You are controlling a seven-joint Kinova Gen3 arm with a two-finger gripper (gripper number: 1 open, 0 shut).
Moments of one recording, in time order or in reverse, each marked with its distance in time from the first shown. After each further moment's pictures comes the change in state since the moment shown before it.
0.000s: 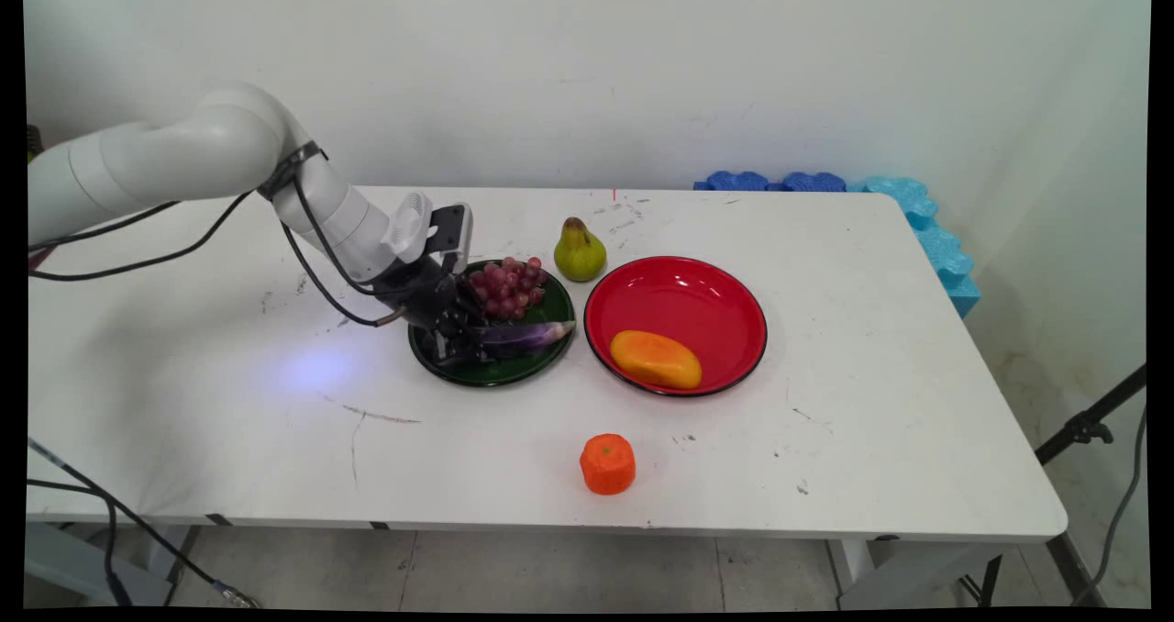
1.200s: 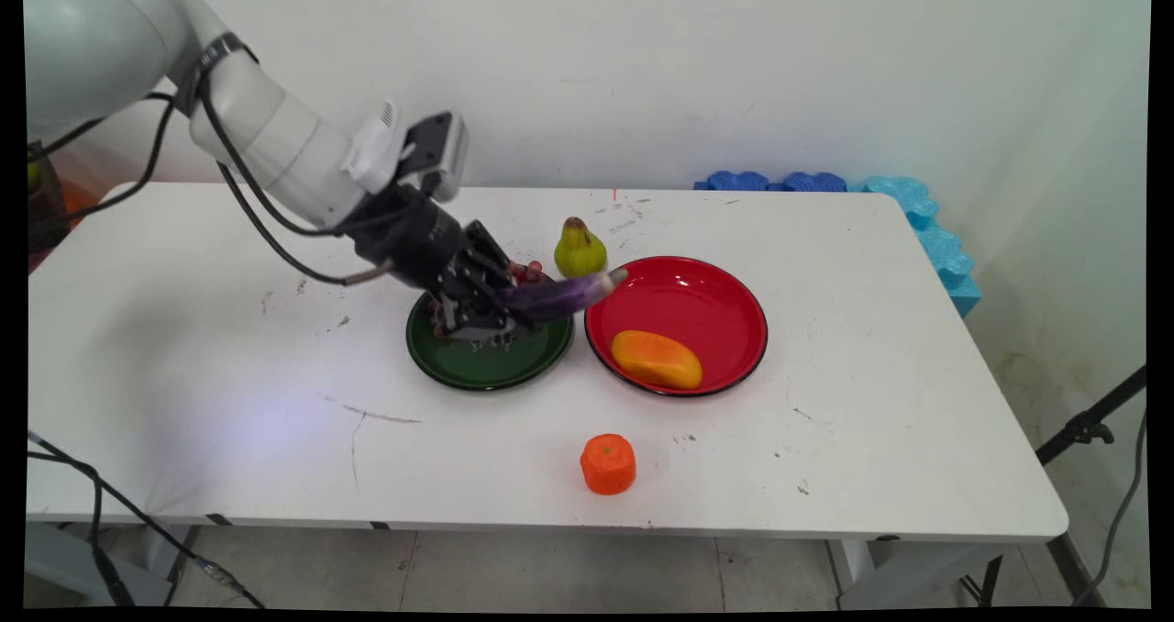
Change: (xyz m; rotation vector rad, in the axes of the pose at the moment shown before) arm 0.083 0.073 -0.111 0.012 0.163 0.019
